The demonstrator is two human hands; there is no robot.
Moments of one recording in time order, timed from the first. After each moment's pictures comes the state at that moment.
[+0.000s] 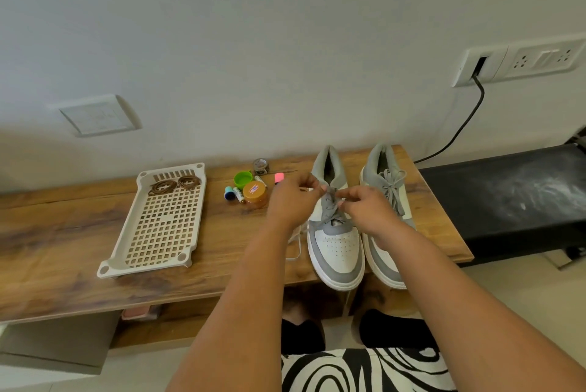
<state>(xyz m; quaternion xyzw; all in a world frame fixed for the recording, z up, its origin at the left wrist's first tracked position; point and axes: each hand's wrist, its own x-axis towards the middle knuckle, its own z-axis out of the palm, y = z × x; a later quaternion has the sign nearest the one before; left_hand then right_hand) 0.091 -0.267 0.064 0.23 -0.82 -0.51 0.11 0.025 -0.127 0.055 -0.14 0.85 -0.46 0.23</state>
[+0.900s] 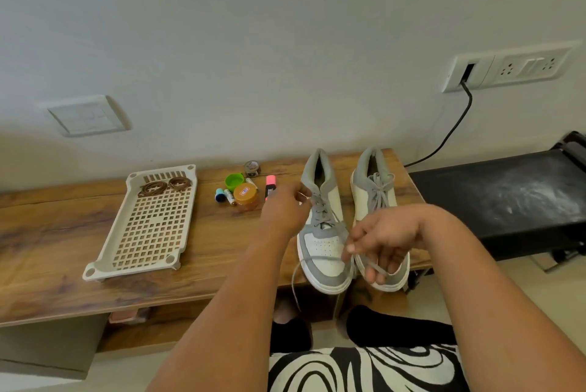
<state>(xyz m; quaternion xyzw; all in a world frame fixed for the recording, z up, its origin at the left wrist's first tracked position) 0.082 -0.264 0.045 0.26 -0.88 -0.38 0.08 0.007 -0.074 0.102 -0.25 0.75 -0.21 0.57</state>
